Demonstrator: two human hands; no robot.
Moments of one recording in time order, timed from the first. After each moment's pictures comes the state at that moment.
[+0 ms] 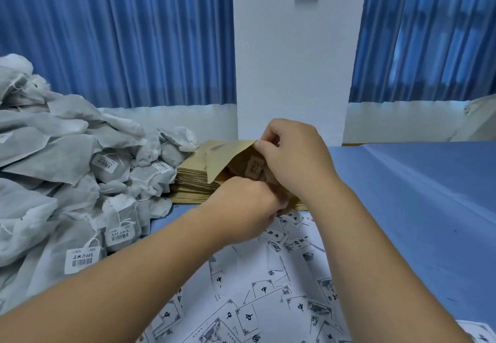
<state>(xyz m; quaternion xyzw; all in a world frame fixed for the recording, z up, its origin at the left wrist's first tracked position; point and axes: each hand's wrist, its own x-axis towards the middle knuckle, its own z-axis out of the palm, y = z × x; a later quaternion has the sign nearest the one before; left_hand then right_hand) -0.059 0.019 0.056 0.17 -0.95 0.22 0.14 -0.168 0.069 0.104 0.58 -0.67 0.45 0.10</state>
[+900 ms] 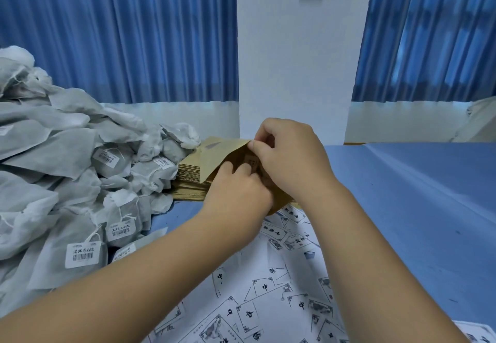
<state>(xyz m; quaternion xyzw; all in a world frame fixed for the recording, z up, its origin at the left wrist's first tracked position) -0.052 0.042 0.059 0.31 -0.89 0.31 0.14 -0.160 0.067 0.101 0.61 -0.65 0.43 0.13</state>
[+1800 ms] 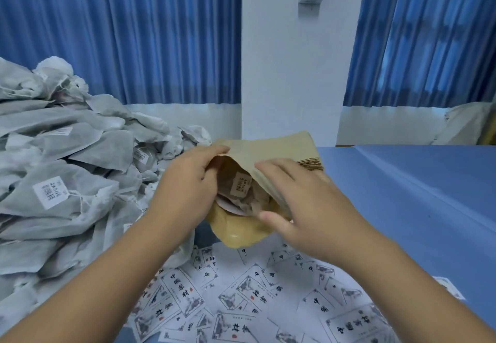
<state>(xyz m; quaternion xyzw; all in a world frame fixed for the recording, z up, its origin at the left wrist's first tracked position) 0.061 0.053 0.080 0.33 -0.80 -0.09 0.50 -0.103 0.169 0.083 0.72 -0.65 0.20 0.18</state>
